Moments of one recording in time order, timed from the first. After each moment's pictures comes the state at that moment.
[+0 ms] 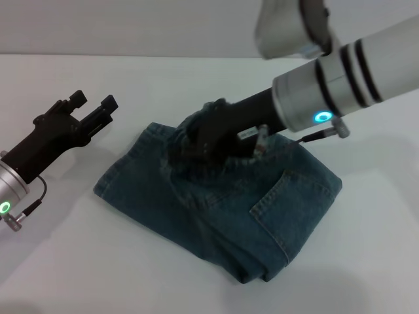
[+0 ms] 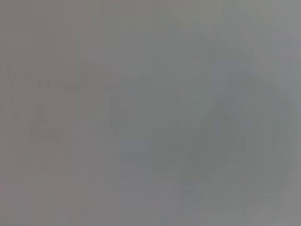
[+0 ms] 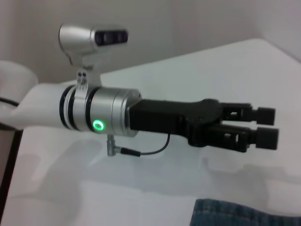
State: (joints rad) left arm -0.53 -2.06 -0.30 0.14 2.23 1.38 -0.92; right arm 0.77 2.08 -1.48 -1.04 -1.95 -1.27 2.06
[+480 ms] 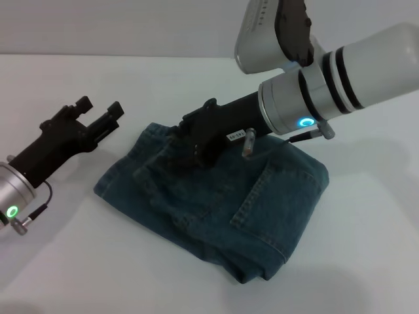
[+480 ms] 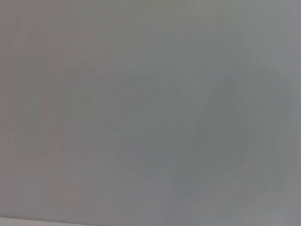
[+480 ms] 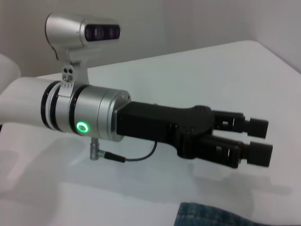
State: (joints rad) left arm -0.52 -2.06 -0.30 0.12 2.24 1.35 -0.89; right arm 0.78 2.08 -1.55 -1.00 -1.93 -1.16 2.01
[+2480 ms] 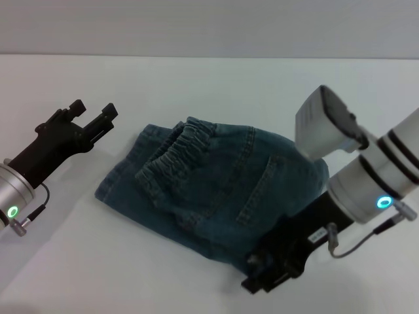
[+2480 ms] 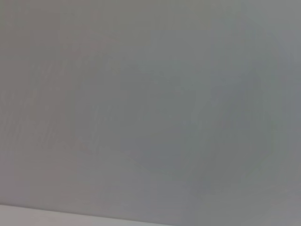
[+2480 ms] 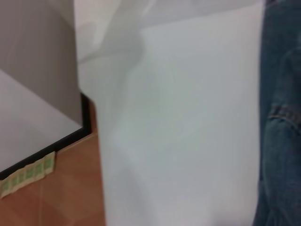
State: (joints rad) left arm -0.52 -2.06 -0.31 0.09 2.20 1.29 -0.86; right arm 0.72 2.07 -1.43 -0.83 -2.13 -1.57 2.06
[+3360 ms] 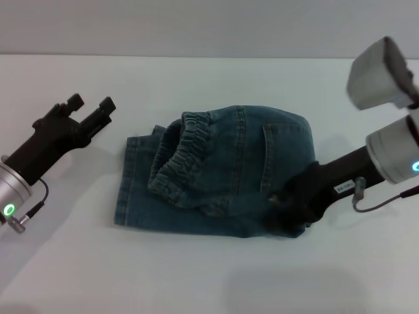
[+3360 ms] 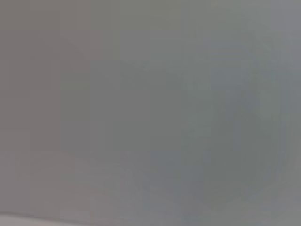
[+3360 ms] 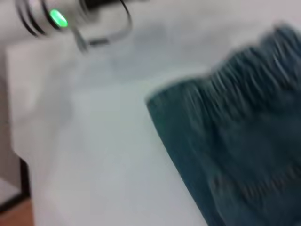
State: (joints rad) left arm -0.51 -2.05 -0.31 0.09 2.19 1.33 -0.87; right arm 0.64 2.07 -1.21 -1.00 -2.21 -1.57 2.06
